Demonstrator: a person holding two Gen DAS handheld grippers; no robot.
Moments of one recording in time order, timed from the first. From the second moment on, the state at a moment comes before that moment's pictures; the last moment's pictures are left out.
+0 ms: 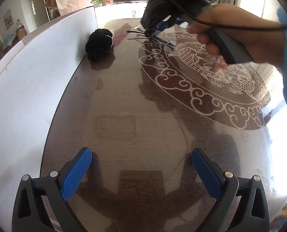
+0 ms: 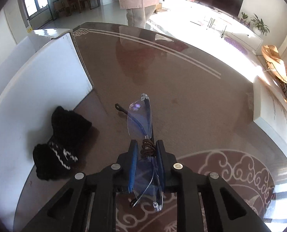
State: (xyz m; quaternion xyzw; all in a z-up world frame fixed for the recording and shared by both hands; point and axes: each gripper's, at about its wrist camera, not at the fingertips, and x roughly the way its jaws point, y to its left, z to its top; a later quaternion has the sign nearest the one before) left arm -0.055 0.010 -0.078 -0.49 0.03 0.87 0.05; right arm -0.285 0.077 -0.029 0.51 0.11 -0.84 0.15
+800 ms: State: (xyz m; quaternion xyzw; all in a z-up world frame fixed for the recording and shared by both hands) left arm -0.123 0.027 -0.059 -0.44 0.09 0.89 0.01; right arm -0.032 0.247 -0.046 0.45 0.05 -0.89 0.09
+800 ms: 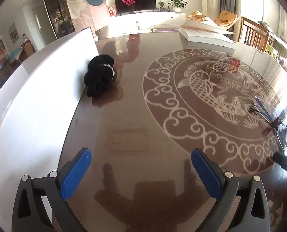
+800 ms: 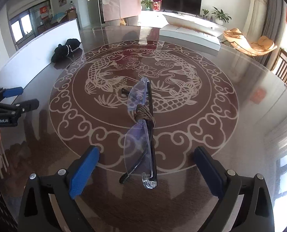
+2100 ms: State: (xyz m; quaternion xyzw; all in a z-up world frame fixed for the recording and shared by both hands) left arm -0.093 0.023 -0.079 -0.46 0.03 0.88 0.05; right arm -0.033 0.246 -0.047 0.45 0.05 -0.88 0.09
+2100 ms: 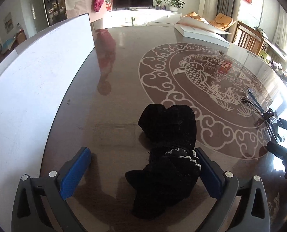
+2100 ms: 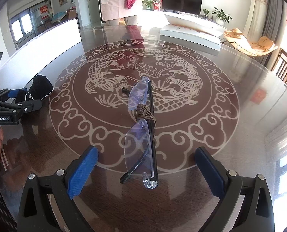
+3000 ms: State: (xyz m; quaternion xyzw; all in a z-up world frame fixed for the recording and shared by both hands) left arm -0.093 0.020 -0.081 -0.46 0.03 0.88 0.05; right arm -0.033 0.246 -0.047 0.46 0.05 -0.88 0.09
